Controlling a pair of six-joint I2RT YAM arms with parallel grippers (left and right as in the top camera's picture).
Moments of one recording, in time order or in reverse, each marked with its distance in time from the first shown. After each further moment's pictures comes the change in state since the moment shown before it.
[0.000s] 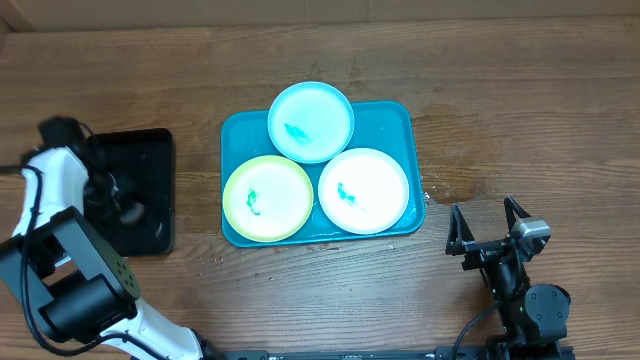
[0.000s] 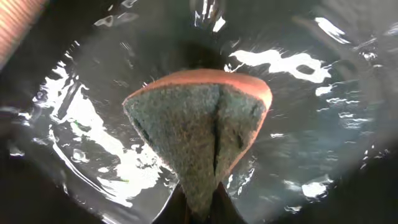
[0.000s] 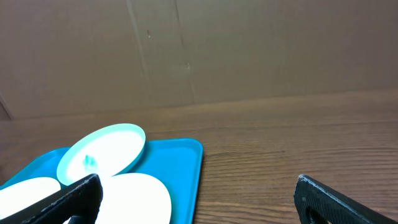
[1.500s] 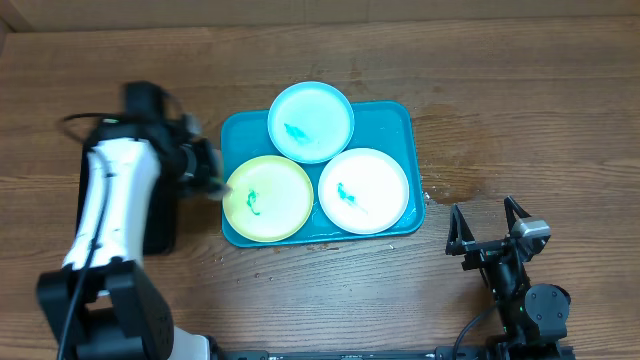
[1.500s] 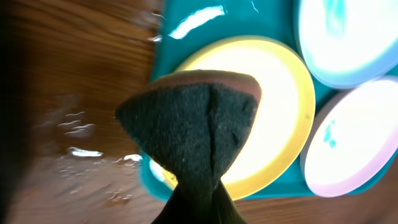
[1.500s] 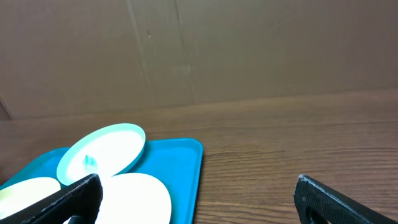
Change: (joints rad) left arm -0.420 -0.220 -0.082 -0.092 0.338 0.174; right arm 0.000 0.000 0.000 0.000 0.000 0.000
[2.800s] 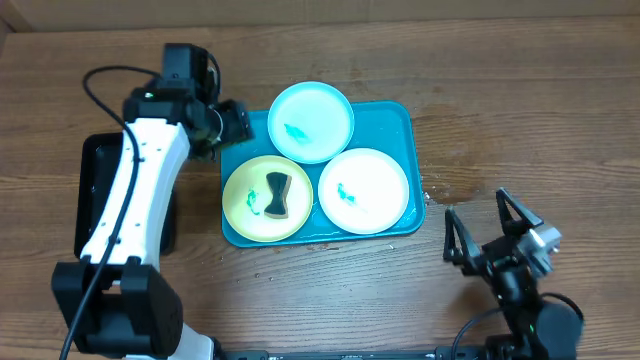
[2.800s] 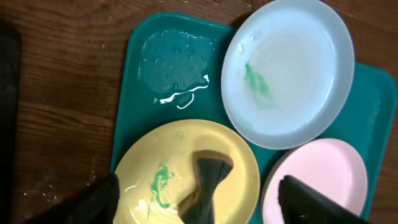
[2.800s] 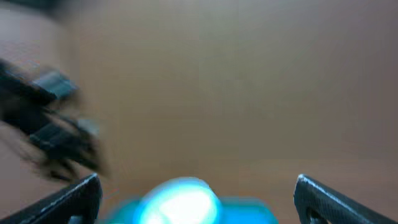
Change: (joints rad) left arm -0.161 0.040 0.215 0.074 -0.154 -0.148; right arm 0.000 0.001 0.000 0.399 -0.240 0.191
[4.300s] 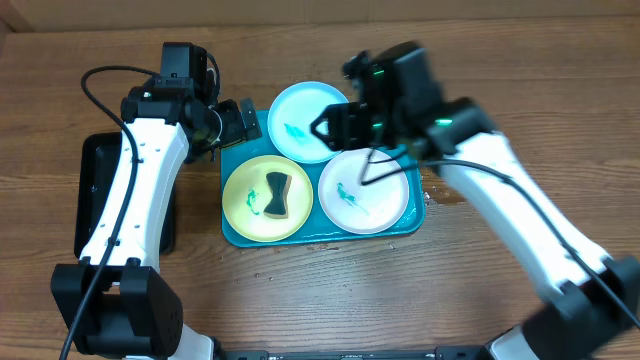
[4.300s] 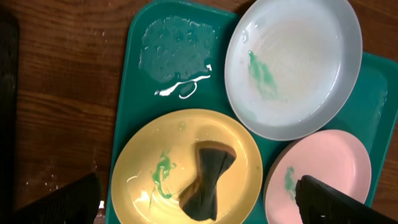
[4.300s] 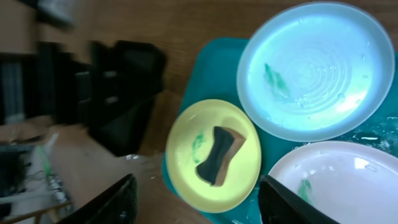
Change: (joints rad) left arm 0.000 0.000 0.001 -0.031 0.003 -0.003; right arm 0.436 1.712 1.537 -1.056 -0.069 0.053
